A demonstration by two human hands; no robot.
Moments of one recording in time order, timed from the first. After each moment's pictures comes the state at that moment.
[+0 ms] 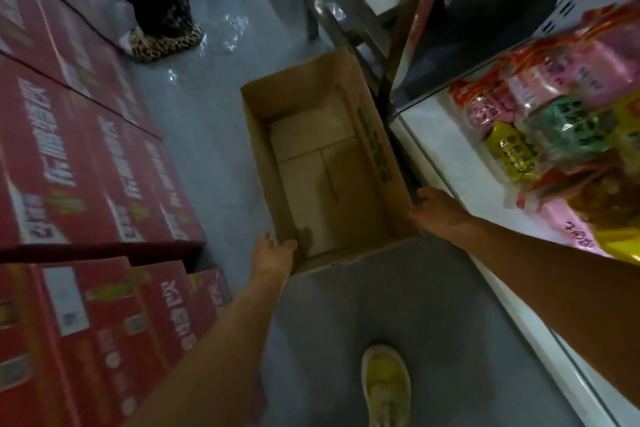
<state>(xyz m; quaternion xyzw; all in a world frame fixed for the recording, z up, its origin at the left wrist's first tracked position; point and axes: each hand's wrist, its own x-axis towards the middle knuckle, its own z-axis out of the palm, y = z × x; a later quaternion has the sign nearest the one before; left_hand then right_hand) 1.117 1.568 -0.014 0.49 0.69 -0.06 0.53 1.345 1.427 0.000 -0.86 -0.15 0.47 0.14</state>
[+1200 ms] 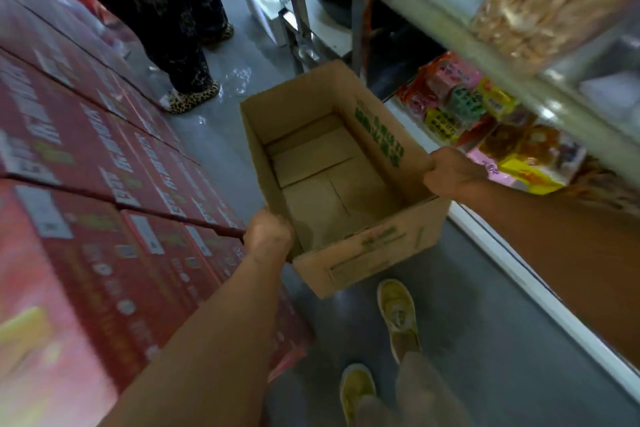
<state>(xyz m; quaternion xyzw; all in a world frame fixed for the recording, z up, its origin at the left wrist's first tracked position) 1.041 1.523 0.248 0.70 0.62 -0.14 0.33 1.257 1.342 0.245 -0.93 -0.17 0.32 0.10</state>
